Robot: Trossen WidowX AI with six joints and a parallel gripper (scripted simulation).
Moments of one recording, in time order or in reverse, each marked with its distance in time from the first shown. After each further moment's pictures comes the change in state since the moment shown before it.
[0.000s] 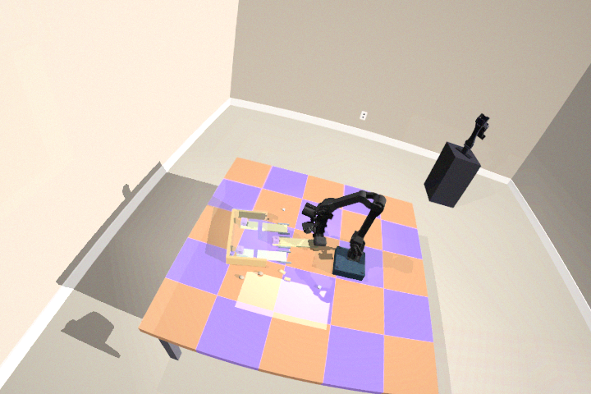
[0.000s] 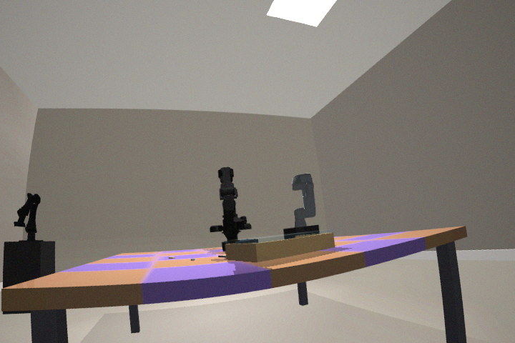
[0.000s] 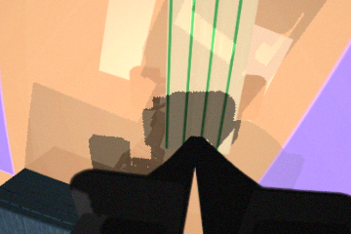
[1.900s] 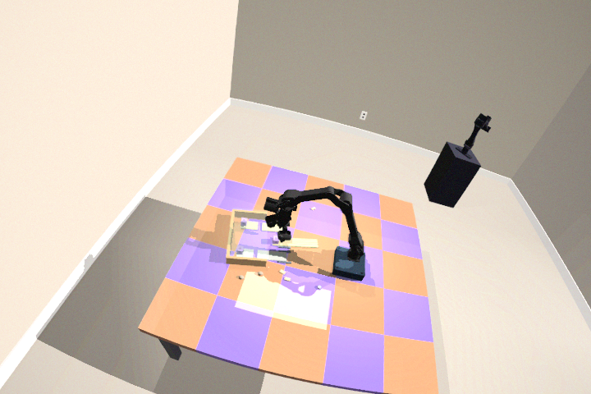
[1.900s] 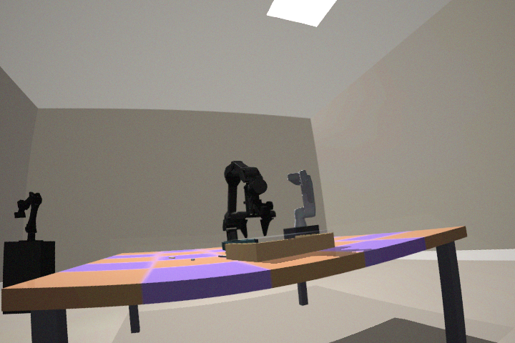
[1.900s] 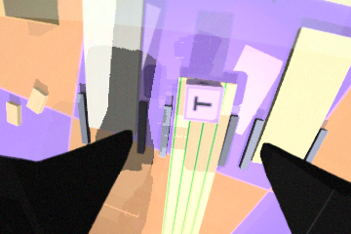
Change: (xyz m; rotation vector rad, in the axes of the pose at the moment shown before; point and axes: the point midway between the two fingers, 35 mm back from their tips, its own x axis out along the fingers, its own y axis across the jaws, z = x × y) arm -0.043 0.008 0.188 -0.057 -0.025 -0.003
